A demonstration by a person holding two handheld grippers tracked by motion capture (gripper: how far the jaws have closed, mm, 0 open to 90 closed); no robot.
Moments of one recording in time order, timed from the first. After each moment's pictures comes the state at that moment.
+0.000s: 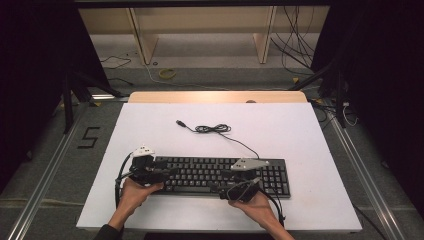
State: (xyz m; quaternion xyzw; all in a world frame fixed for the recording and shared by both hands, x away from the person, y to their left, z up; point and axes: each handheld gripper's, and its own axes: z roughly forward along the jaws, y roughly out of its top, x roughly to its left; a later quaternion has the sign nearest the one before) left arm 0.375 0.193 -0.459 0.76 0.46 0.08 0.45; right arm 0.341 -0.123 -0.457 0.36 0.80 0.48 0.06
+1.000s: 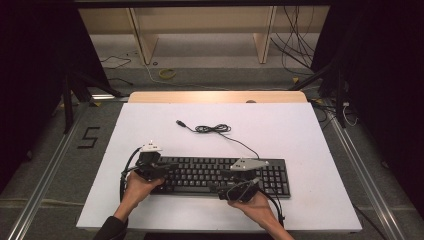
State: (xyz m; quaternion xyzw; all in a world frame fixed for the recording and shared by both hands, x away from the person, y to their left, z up) left arm 0.392 0.182 -0.462 0.80 0.43 0.07 0.41; right arm 0.341 -0.122 -0.456 0.35 0.80 0.48 0.06
